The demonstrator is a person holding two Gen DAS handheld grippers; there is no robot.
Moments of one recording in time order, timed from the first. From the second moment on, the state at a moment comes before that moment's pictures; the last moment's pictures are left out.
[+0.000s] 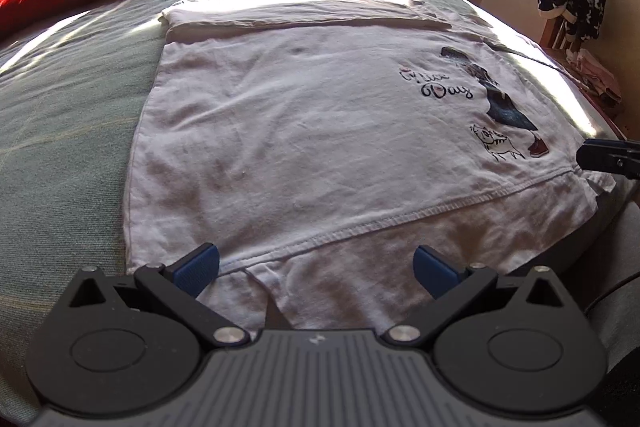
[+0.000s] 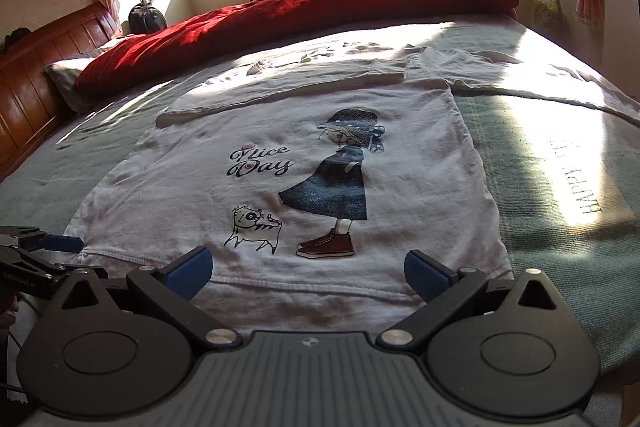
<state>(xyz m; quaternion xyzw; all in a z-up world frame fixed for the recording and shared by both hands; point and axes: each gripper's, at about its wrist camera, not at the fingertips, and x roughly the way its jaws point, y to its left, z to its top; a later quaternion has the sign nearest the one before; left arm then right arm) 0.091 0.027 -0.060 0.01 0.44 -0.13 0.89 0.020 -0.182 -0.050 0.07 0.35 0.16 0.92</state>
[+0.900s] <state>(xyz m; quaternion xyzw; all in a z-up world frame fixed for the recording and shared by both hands) 0.155 0.075 -0.069 -0.14 0.40 -0.18 0.89 0.029 -0.171 -0.078 0.04 0.39 0.17 0.90</state>
